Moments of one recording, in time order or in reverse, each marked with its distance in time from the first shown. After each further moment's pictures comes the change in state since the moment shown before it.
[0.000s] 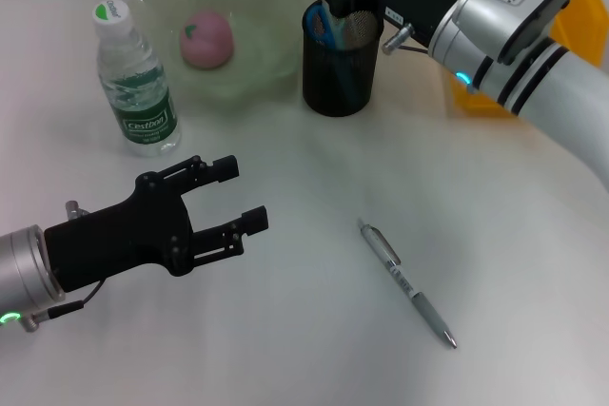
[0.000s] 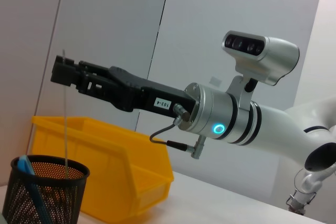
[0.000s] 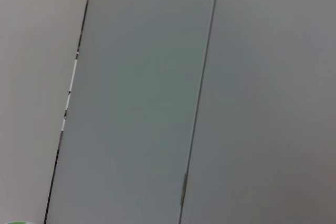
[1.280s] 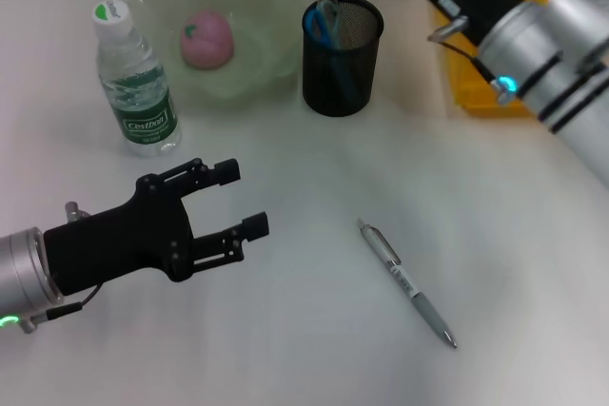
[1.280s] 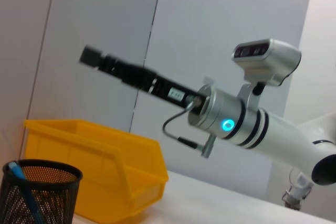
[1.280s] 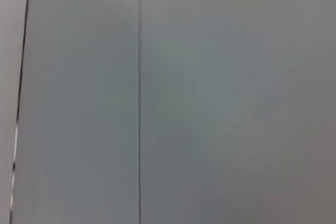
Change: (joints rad) left arm 0.003 0.002 0.011 0.007 0.003 0.012 0.024; right arm -0.107 0.000 0.142 0.008 0.000 -0.175 0.088
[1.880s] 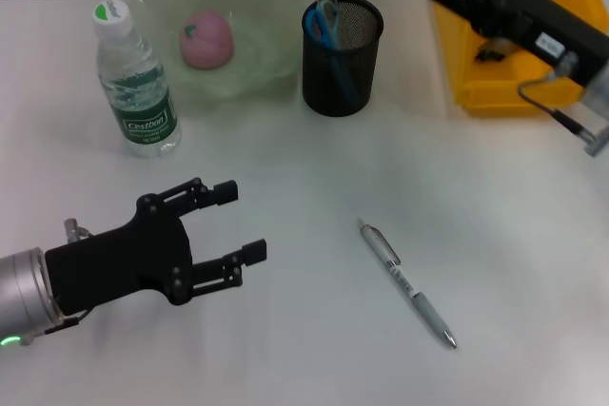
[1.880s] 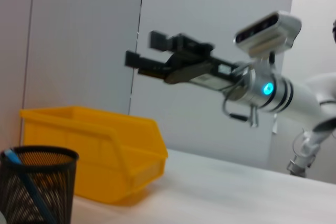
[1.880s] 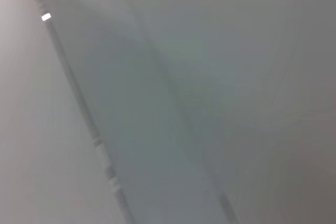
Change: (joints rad) left arm 0.026 0.001 0.042 -0.006 0.003 -0.032 0.107; right arm -0.224 -0.015 -0.393 -0.426 -0.014 -0.192 0.812
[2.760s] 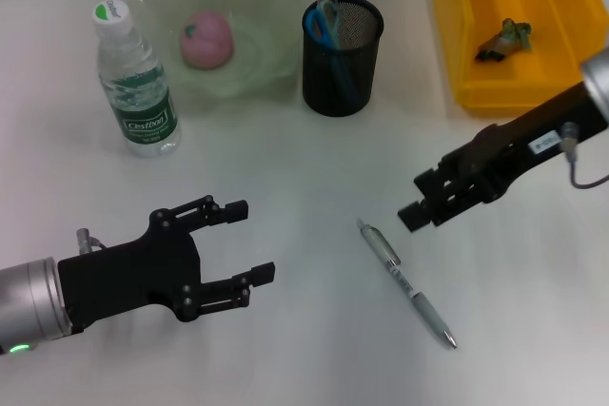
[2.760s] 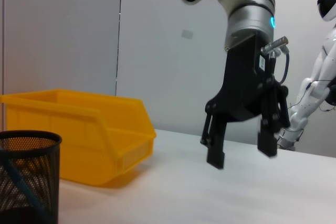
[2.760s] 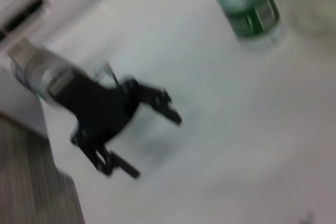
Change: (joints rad) left arm -0.001 0.000 0.062 0.003 0.002 -0.035 0.042; right arm 0.167 -0.022 -0.250 -0.666 -0.925 -0.348 0.960
